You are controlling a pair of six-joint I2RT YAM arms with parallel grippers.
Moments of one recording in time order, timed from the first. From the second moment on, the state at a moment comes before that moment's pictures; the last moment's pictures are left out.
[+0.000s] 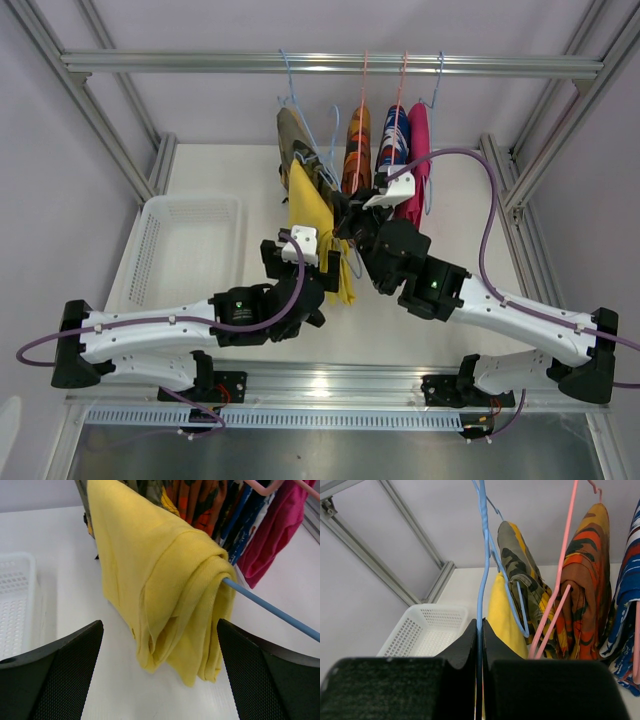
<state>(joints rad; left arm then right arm) -1.36 1.13 0.99 -0.30 -1.14 -0.45 1.17 1.22 1.22 0.12 0.81 0.31</state>
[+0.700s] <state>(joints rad) -1.32 1.17 0.99 -0.30 -1.07 -0.50 1.15 1.22 1.22 0.08 0.77 0.38</state>
